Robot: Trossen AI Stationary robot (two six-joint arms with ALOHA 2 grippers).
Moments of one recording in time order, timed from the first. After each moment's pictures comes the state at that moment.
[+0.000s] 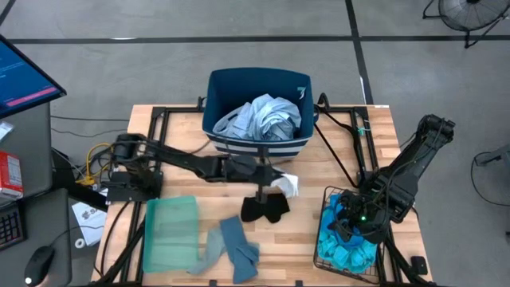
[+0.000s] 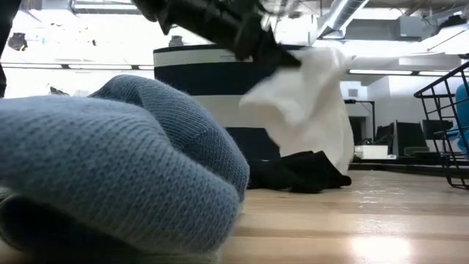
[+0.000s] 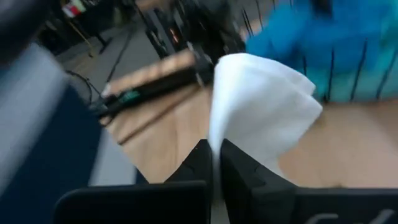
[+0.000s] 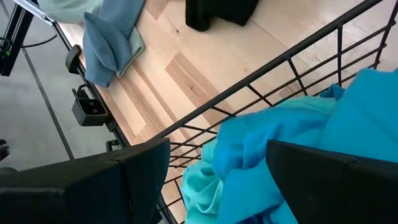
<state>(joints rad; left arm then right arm) -0.09 1.78 1.13 0.30 -0.22 0.35 0.93 1.12 0.86 -0.81 0.44 1.67</state>
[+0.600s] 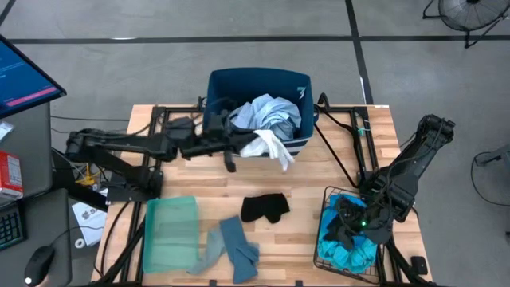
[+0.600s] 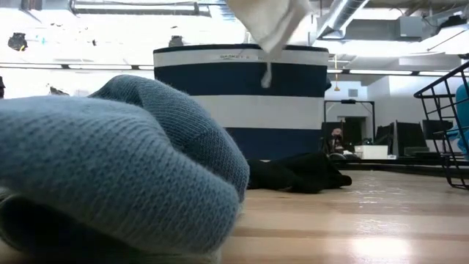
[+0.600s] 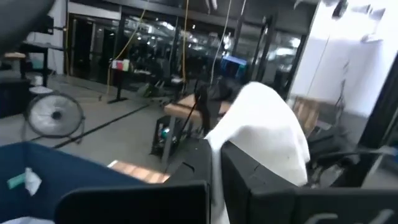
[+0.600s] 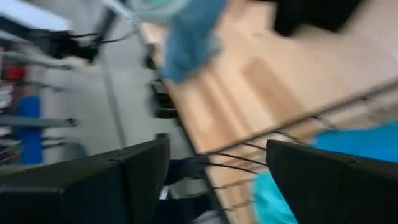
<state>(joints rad) -0.03 1.30 1.13 0.31 -0.22 -0.19 0.93 1.12 0.86 -0.53 0.45 1.49</state>
